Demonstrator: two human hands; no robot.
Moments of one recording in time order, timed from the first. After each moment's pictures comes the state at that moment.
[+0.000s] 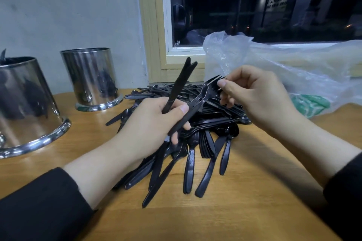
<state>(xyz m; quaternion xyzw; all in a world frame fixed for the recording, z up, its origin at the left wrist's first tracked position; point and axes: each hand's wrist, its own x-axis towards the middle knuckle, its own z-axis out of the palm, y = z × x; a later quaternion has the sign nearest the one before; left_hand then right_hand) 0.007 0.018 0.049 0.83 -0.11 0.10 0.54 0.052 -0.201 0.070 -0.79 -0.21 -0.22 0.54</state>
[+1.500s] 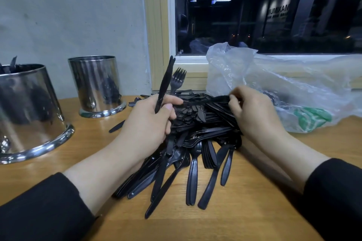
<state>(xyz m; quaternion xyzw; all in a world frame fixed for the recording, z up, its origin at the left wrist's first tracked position) 0.016 0.022 0.055 0.78 -0.06 0.18 0.60 0.093 -0.205 0.043 -0.89 -0.13 -0.36 0.26</state>
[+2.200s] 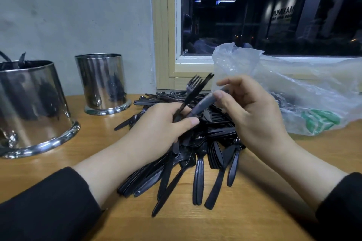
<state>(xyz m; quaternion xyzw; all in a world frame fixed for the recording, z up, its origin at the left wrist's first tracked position) 0.017 0.032 0.054 0.88 -0.16 0.15 0.42 0.048 -0.170 0.058 -0.73 -0.32 -0.34 0.49</state>
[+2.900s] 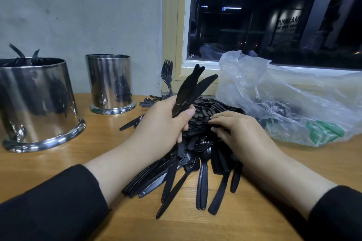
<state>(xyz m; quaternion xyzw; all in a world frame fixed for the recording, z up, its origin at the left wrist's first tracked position) 0.024 0.035 0.051 0.82 -0.14 0.19 0.52 0.077 -0.176 0.028 -0.88 -0.32 -0.30 0.18</state>
